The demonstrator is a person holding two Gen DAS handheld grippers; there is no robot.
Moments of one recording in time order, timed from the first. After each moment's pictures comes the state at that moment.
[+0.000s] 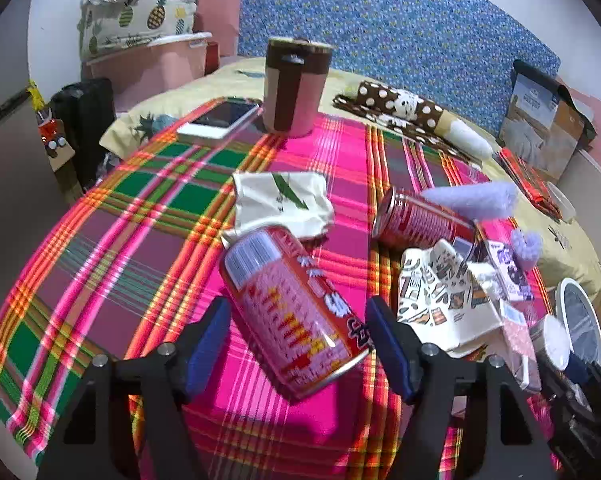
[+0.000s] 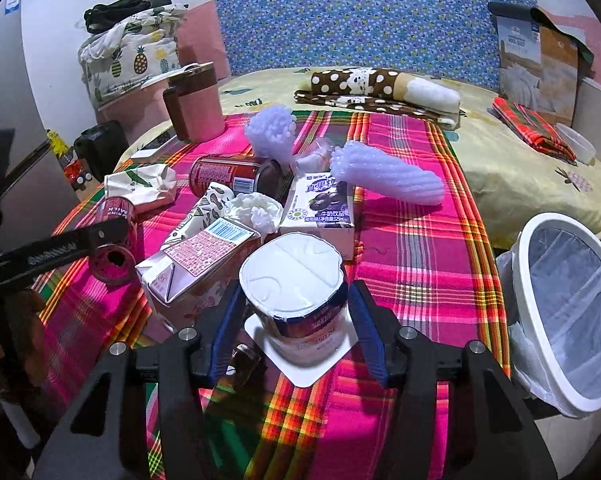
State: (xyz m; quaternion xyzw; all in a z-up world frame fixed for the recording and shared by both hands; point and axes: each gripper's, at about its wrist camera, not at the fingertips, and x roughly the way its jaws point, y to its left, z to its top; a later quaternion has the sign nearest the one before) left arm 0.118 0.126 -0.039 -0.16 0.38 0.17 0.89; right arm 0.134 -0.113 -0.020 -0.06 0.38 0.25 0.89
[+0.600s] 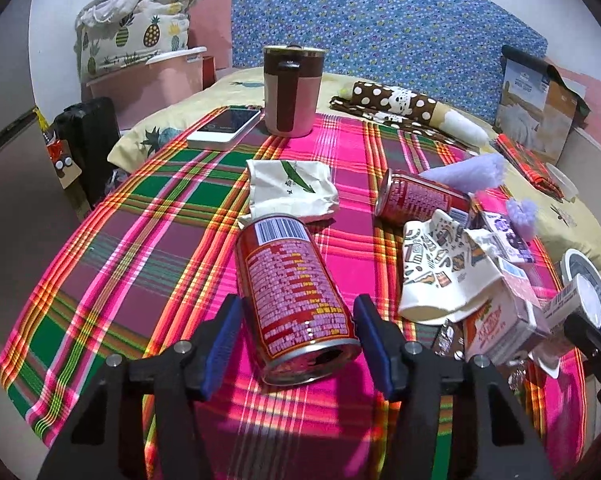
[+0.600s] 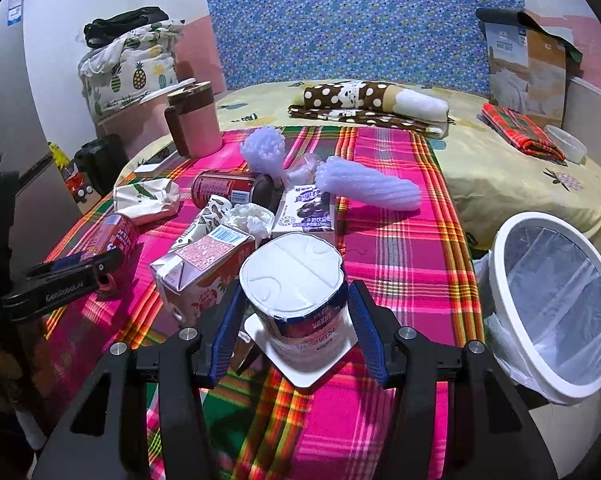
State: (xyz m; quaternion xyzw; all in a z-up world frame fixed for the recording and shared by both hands) left arm 0.088 0.114 -0.035 -0.12 0.37 0.17 0.91; right arm 0.125 -0.125 -0.007 -0.05 0.36 0.24 0.90
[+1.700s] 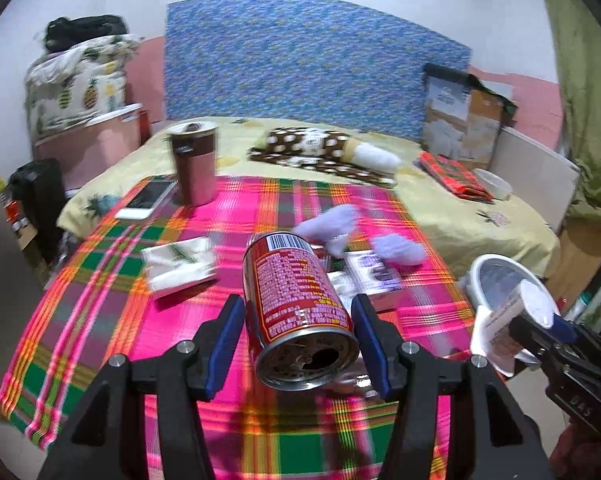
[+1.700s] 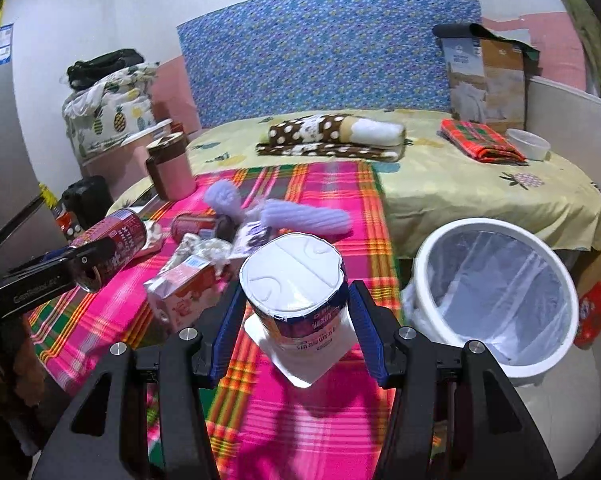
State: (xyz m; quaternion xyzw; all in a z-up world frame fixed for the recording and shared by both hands) left arm 0.088 0.035 0.033 -0.08 0.30 0.06 0.95; right arm 0.107 -0.176 0.017 -0.01 0.31 0.19 0.93
